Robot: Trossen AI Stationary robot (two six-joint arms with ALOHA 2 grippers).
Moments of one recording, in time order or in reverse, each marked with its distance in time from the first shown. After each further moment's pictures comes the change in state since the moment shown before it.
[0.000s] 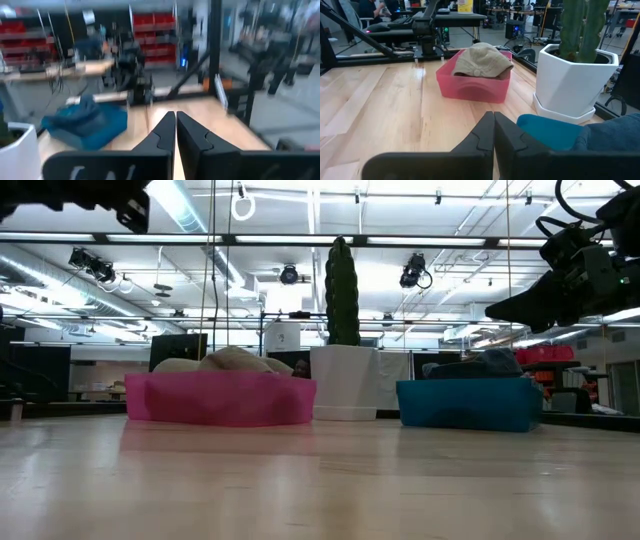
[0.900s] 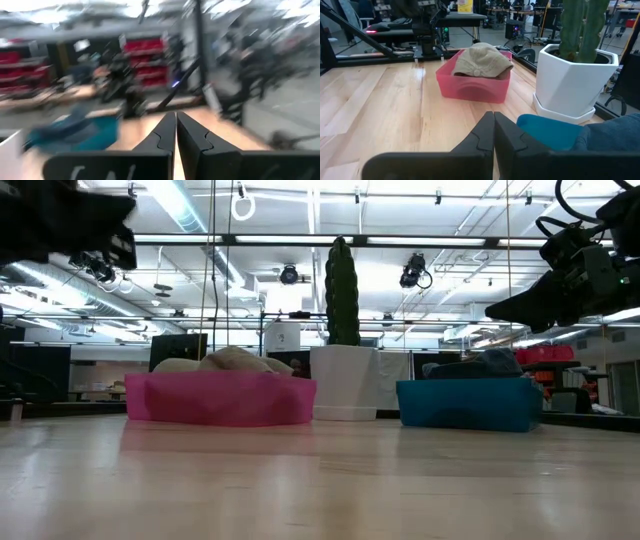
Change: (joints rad) left arm -0.003 -0.232 -0.336 0.278 0.074 0.048; right arm 0.000 0.000 0.000 0.000 0.000 0.000
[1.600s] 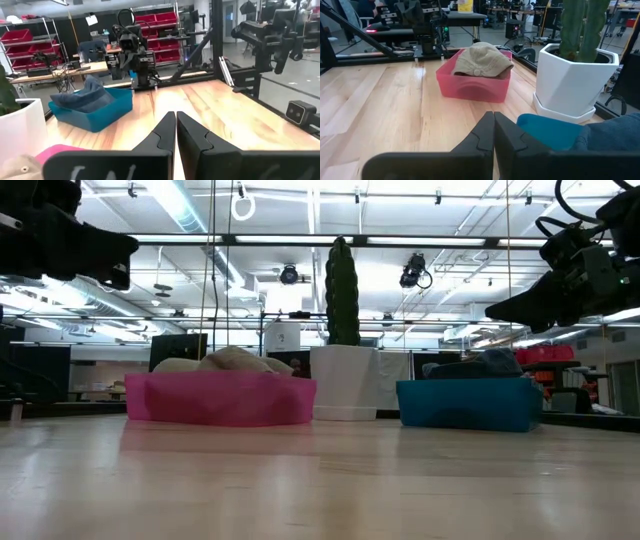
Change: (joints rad) left arm 0.002 -0.161 0.010 -0.333 -0.092 0.010; right arm 0.000 0.002 0.000 0.000 0.000 0.000
